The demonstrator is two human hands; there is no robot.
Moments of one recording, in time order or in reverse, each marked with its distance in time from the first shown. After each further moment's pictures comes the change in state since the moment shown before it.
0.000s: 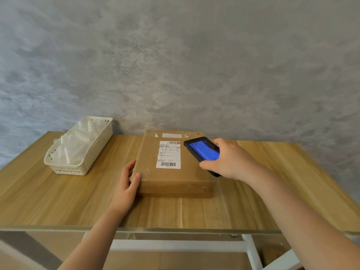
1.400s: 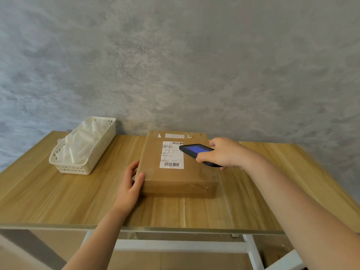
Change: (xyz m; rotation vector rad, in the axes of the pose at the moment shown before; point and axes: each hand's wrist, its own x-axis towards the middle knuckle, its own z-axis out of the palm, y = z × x) left_hand -0.003 0.001 -0.002 -0.019 0.010 -0.024; right_hand 0.020 -0.021 -0.008 0.007 -0.207 0.025
